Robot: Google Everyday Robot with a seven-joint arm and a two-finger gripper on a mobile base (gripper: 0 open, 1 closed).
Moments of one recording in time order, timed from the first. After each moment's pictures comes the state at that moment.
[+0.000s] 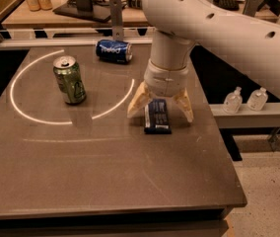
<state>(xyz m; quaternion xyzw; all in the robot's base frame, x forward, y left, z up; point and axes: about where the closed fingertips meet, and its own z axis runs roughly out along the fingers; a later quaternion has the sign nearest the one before) 0.508 -0.056 0.830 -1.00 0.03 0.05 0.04</state>
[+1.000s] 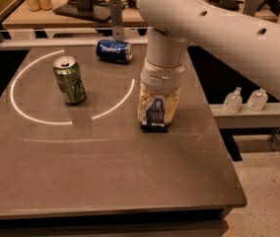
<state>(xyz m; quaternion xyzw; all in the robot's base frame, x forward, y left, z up) 0.509 -0.051 0.832 -1.00 0.03 0.06 0.03</state>
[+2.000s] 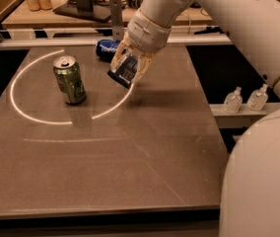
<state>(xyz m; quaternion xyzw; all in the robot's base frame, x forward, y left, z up) 0.596 0.020 0.904 -0.95 0.20 0.06 0.22</state>
